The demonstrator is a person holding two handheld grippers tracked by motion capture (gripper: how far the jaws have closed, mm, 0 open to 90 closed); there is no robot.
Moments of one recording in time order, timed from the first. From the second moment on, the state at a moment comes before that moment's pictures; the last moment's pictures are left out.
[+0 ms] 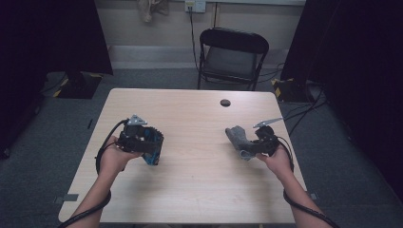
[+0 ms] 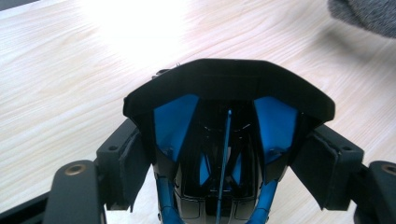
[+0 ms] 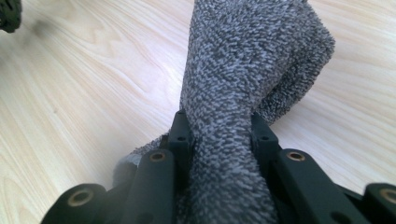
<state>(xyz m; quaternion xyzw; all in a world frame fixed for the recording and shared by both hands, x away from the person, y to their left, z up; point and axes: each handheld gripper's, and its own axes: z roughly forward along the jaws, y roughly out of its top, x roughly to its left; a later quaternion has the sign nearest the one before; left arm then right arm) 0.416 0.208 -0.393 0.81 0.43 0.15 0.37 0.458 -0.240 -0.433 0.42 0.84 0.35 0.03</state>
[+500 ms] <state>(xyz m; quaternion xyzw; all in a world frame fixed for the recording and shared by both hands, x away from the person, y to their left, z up) 0.427 0.222 -0.406 0.81 0.46 0.14 0.33 0.458 -0.269 -0.440 0.45 0.82 0.34 0.04</state>
